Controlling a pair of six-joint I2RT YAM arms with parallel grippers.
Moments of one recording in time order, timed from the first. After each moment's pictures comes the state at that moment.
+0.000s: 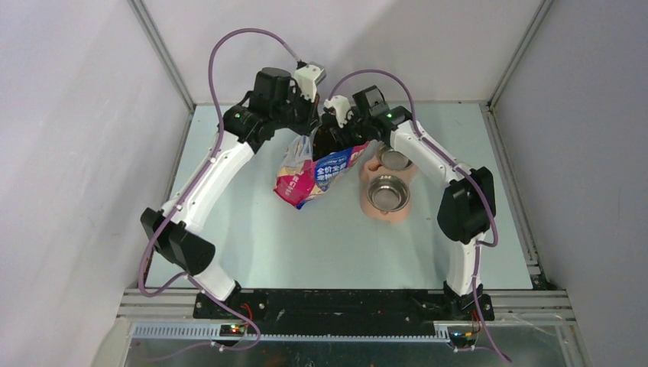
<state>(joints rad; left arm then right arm) -0.52 1.63 1.83 -0.72 0.21 0.02 0.55 1.97 1.84 -0.72 -0.39 -0.25</state>
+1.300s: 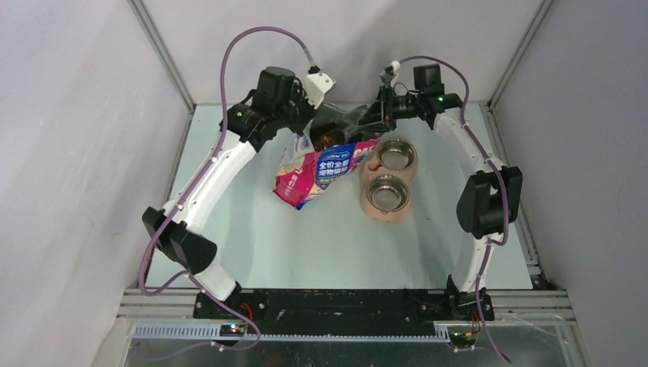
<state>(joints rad) -0.53 1.63 1.84 -0.74 0.08 0.36 0.24 1.94 1.84 -0.59 -1.11 0.57</state>
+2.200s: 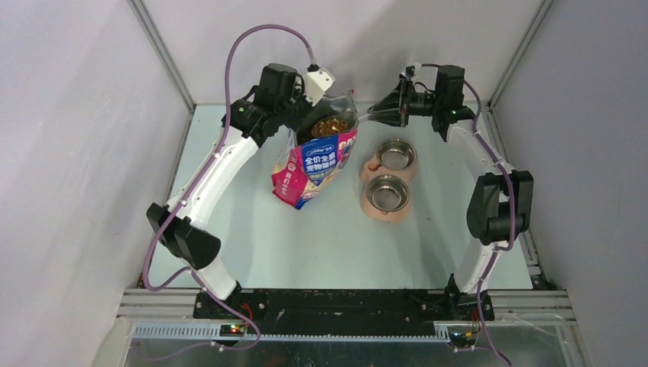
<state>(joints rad) -0.53 1.67 1.91 -0.80 -0.08 0.45 0.12 1.85 1.60 -0.04 -1.25 1.21</state>
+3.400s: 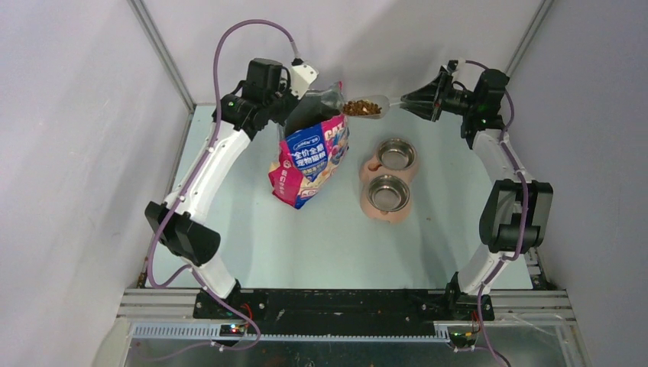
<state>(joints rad) -0.44 1.69 1.92 -0.81 -0.10 0.47 -0.06 1.76 1.45 0.33 -1.27 1.46</state>
